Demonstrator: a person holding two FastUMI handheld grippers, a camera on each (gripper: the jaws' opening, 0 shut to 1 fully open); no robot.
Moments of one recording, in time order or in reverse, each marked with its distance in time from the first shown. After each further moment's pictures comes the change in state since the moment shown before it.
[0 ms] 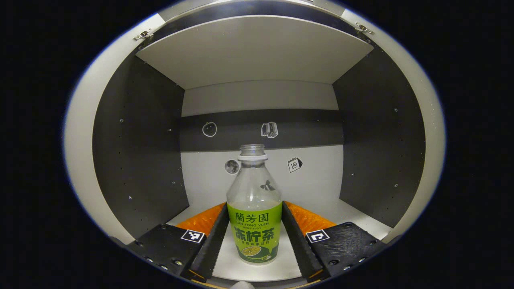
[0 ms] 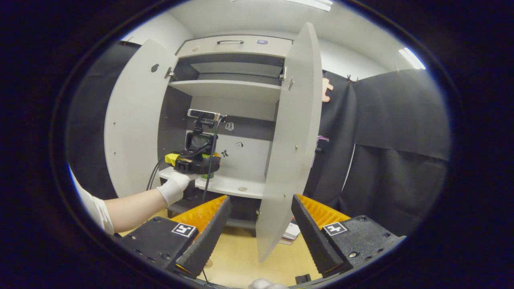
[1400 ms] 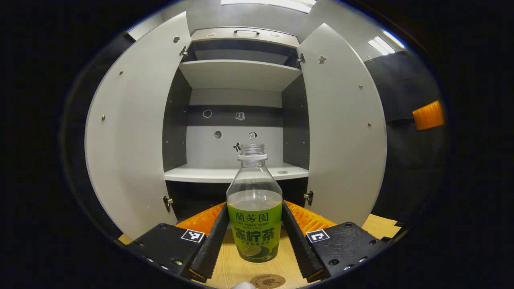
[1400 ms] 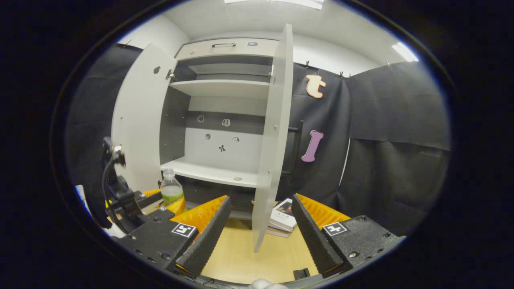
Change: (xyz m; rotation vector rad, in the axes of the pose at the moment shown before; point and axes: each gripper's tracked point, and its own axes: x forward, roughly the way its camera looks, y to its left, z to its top) left arm -0.299 -0.038 -0.114 -0.055 0.001 -0.244; right arm -0.040 -0.027 -0.044 0.025 0.003 0.002
